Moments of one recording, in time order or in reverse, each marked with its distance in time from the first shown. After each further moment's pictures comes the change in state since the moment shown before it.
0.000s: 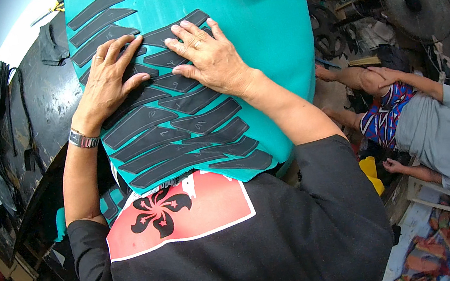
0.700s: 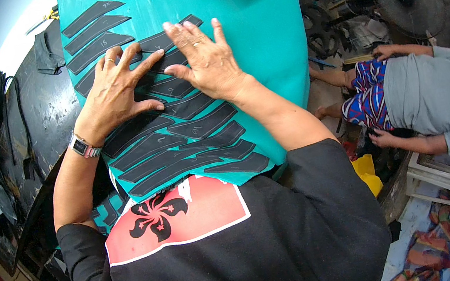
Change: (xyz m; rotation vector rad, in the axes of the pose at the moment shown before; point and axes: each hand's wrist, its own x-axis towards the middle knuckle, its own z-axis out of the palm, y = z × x) left_hand 0.012 0.033 -0.019 0.098 -0.165 0.074; right_hand 0.001 -0.002 0.002 0.052 0.079 0.172
